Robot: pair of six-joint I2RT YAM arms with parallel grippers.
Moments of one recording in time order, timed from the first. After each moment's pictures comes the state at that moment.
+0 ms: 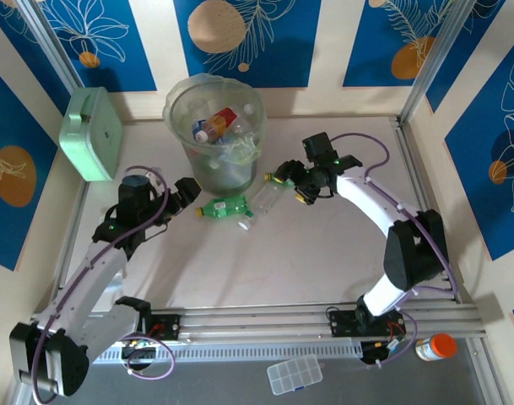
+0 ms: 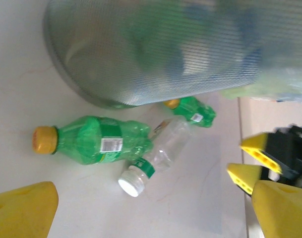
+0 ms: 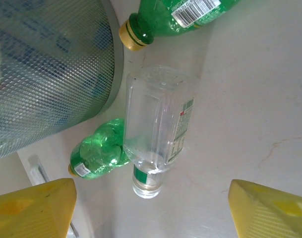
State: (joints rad) left arm -0.26 0.94 0.74 -0.33 0.31 -0.86; right arm 0.40 1.62 1.28 -0.67 -0.28 0.99
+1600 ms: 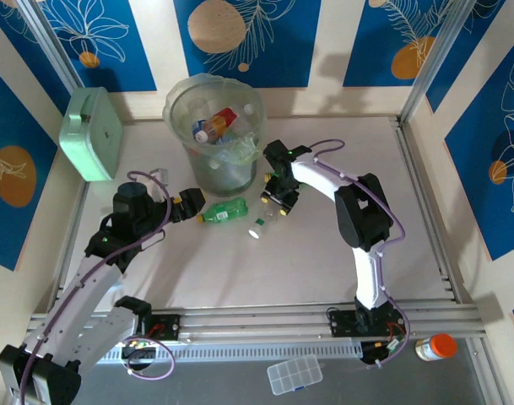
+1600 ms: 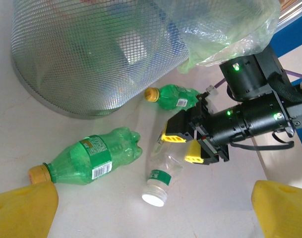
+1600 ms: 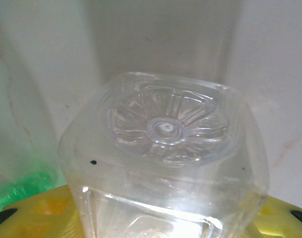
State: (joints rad) left arm -0.33 0.83 0.74 -0.36 0.30 -0.62; right arm 0.52 2.04 1.59 -0.98 -0.15 1.12
